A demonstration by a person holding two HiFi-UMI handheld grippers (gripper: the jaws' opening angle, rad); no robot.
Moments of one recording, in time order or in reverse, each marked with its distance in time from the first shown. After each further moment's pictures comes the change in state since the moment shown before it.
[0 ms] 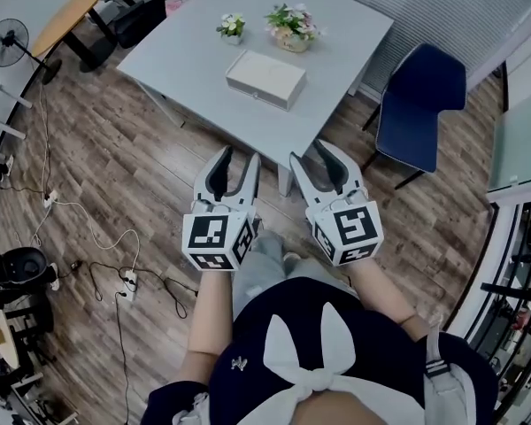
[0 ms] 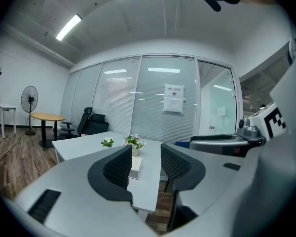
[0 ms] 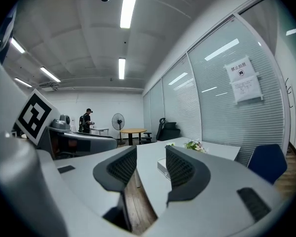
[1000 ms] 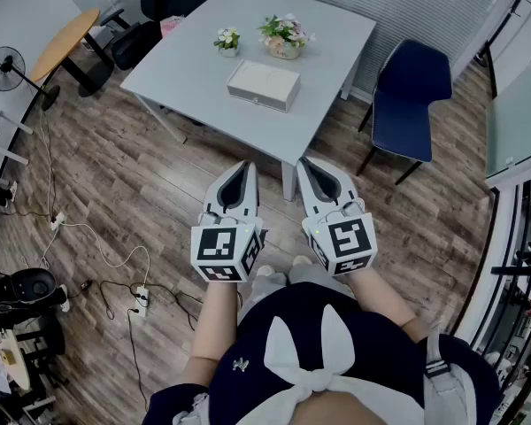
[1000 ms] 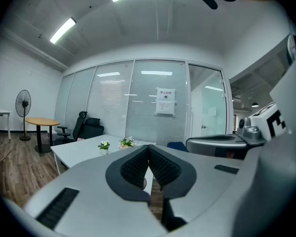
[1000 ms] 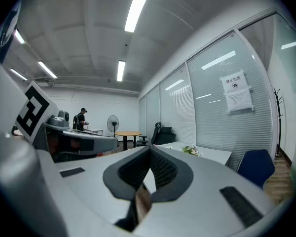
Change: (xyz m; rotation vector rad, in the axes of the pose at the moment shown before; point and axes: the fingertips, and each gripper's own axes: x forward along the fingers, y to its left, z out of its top) left arm -0.068 -0.021 0.013 0.037 -0.011 -0.062; right arm -0.052 0.058 0.017 -0.030 -0.032 -0.085
